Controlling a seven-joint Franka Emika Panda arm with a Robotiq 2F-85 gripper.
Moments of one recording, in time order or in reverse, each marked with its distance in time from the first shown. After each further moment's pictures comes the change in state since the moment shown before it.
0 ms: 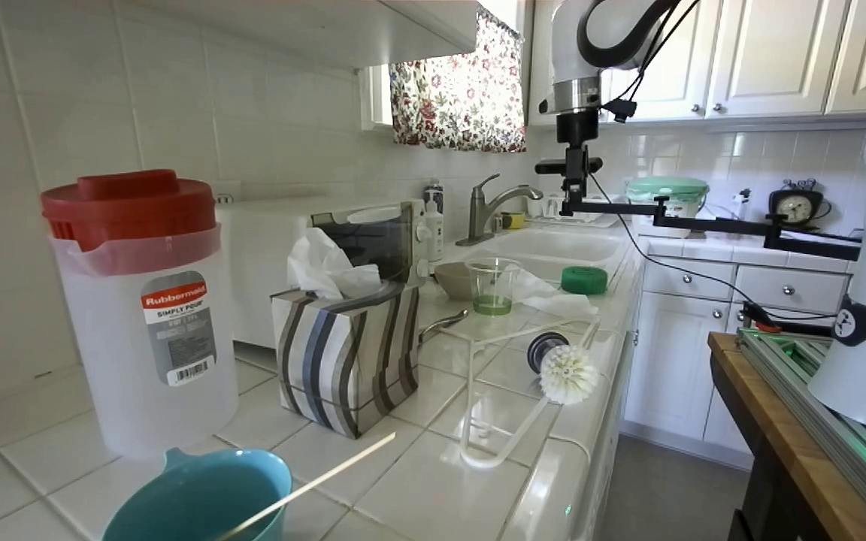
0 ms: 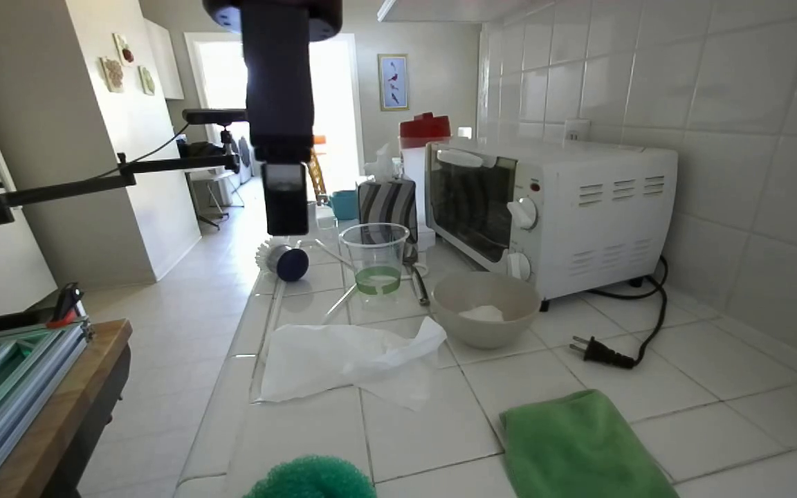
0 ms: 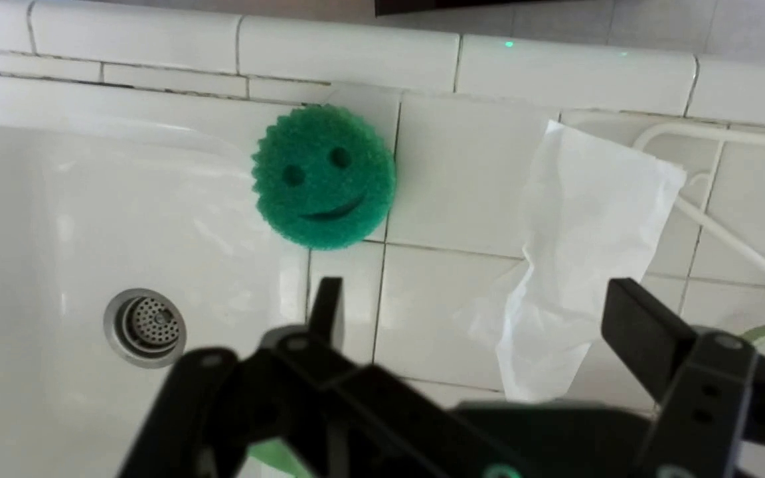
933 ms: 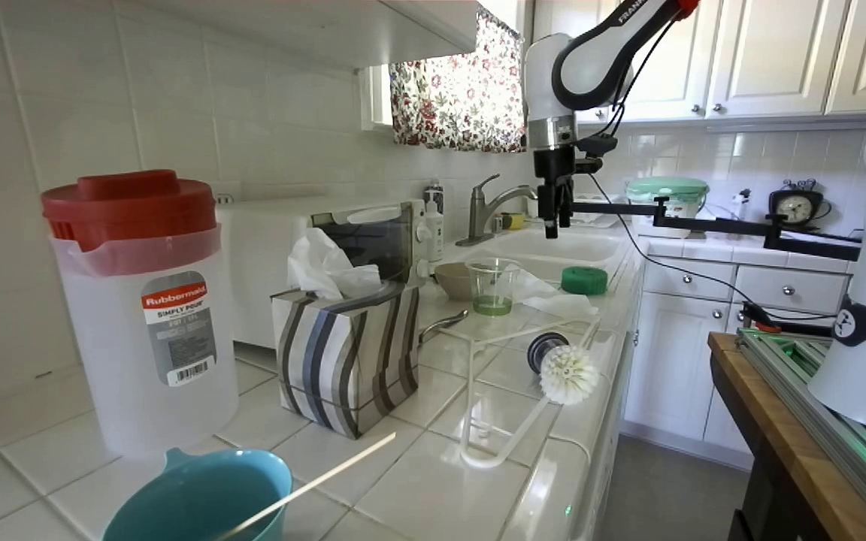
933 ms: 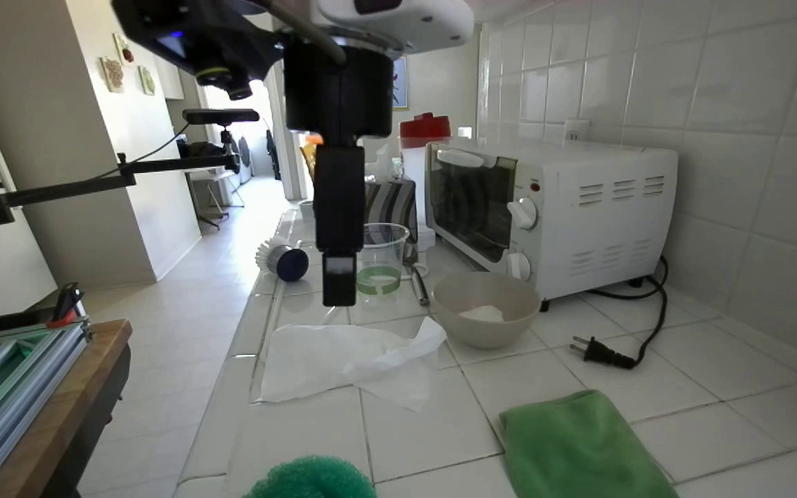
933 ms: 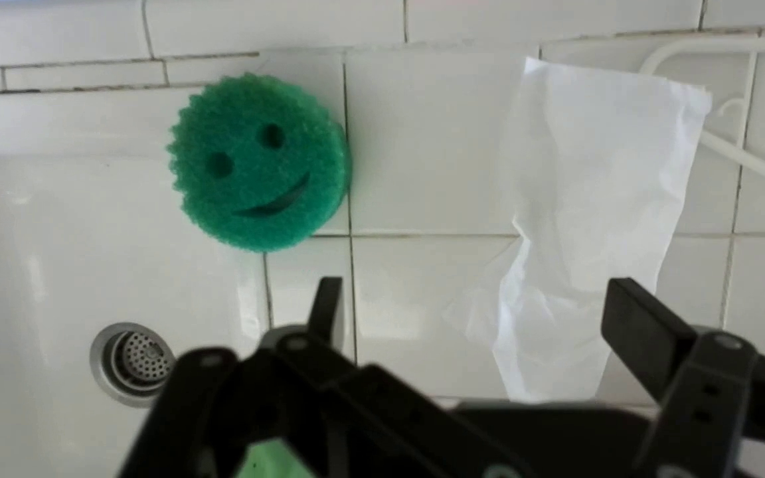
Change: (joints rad) arm 0.004 0.173 0.058 0.015 0.016 0.131 0.198
